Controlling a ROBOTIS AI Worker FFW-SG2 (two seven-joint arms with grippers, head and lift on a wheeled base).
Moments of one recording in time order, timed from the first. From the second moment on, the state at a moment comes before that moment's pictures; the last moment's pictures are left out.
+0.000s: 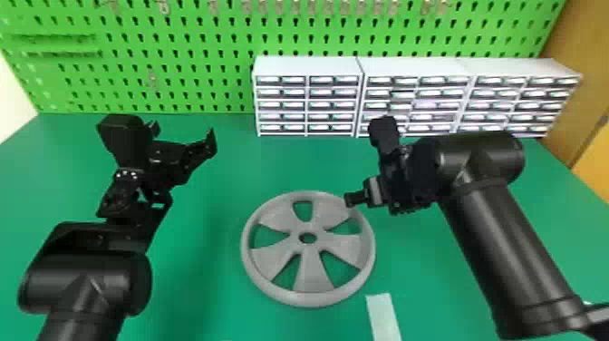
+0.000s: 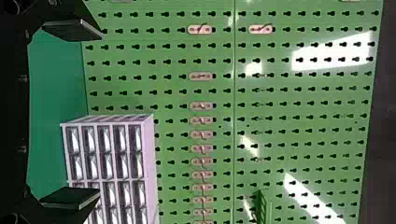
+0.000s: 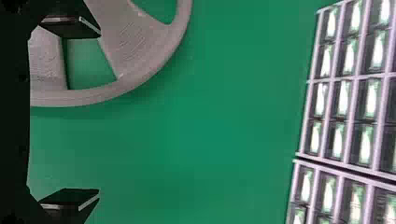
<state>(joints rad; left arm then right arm) -0.16 0.14 0.00 -1.61 0.13 0.06 -0.13 -0.64 -0.03 0.25 -1.30 -0.31 1.30 -0.20</state>
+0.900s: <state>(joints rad) -0.16 0.16 -0.02 -1.60 0.13 0.07 -0.13 -0.67 -0.03 0.30 -1.08 -0.32 1.21 -0.20</state>
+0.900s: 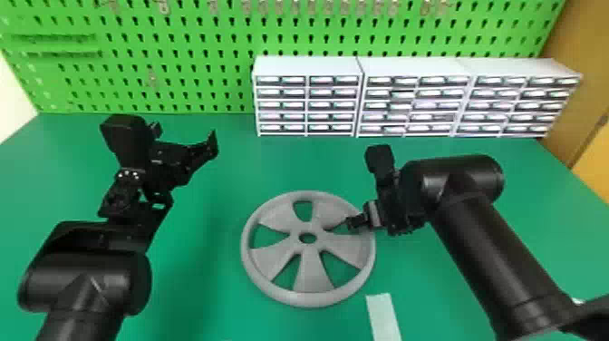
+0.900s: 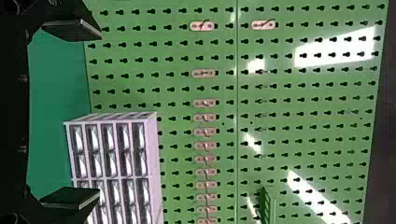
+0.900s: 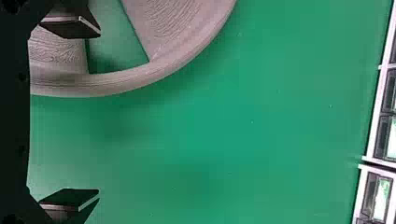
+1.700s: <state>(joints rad) -0.16 0.16 -0.02 -1.59 0.13 0.07 -0.13 -0.67 -0.03 0.30 -1.03 -0.31 1.17 -0.18</state>
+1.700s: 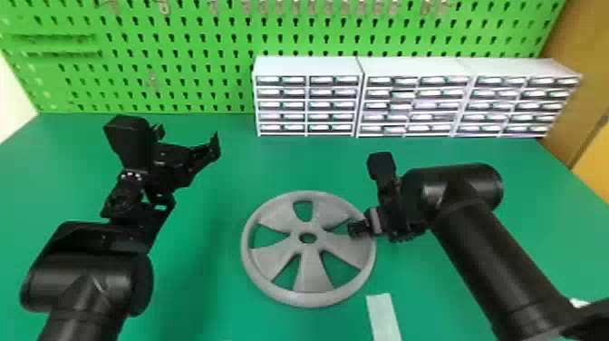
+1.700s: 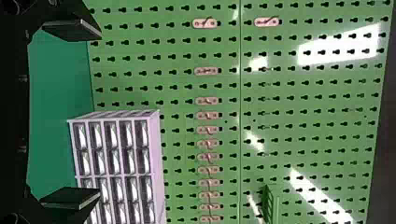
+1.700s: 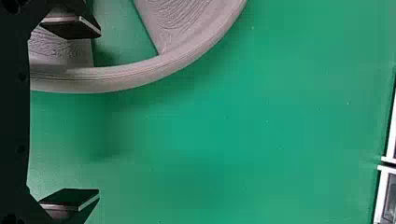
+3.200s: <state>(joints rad) -0.16 0.16 -0.03 -1.59 0.14 0.07 -0.13 -0.67 -0.03 0.29 -1.02 -0.28 1.12 -0.17</state>
